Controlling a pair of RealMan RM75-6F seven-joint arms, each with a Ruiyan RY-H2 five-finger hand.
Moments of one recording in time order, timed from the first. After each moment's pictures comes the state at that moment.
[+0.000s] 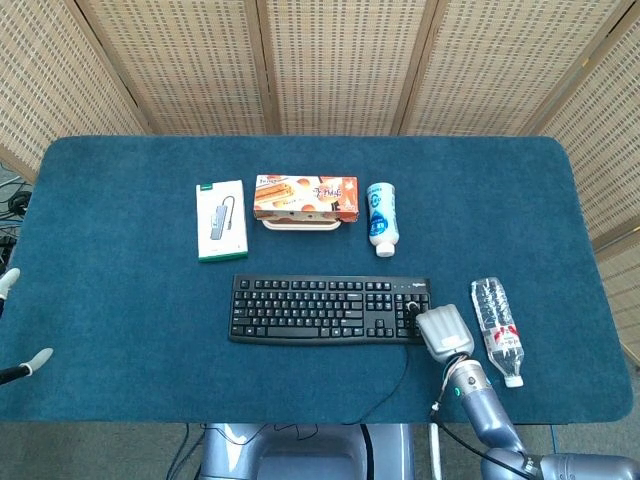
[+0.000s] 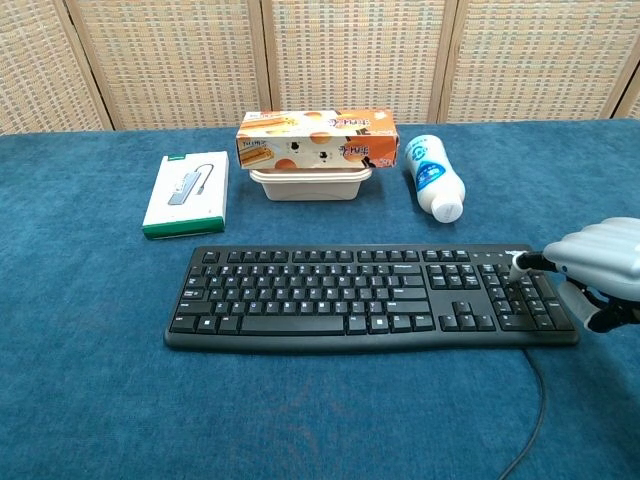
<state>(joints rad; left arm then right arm) -0.02 -0.93 -0.05 -1.85 1.54 1.58 0.03 0.61 -1.43 0.03 -1.79 -0.81 1.13 -0.97</state>
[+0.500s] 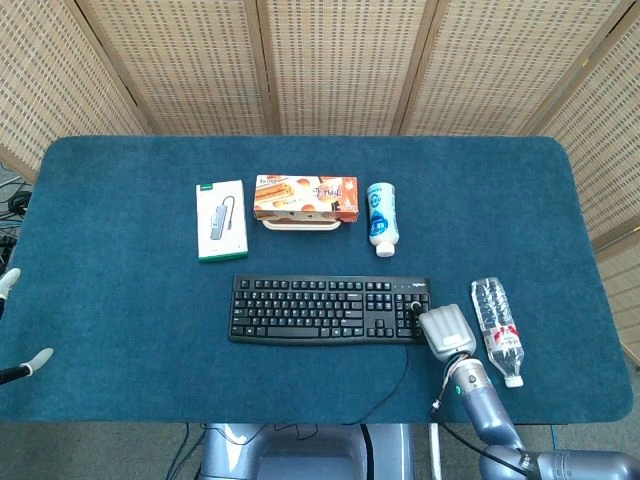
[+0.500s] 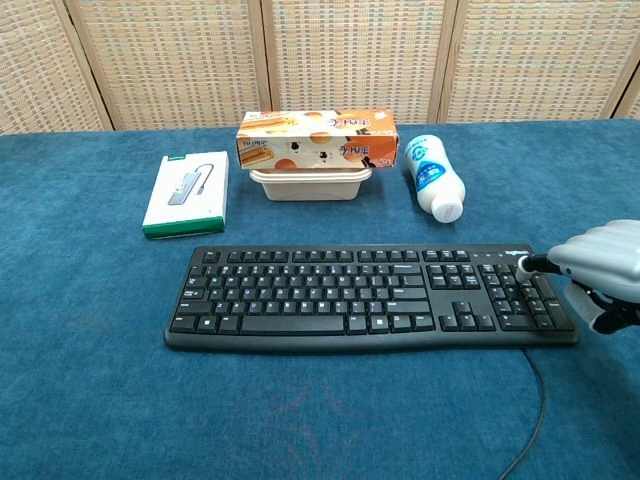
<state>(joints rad) -0.02 -0.93 -0.05 -1.86 1.54 1.58 0.02 0.63 -1.44 0.01 -1.78 -0.77 1.14 -0.97</state>
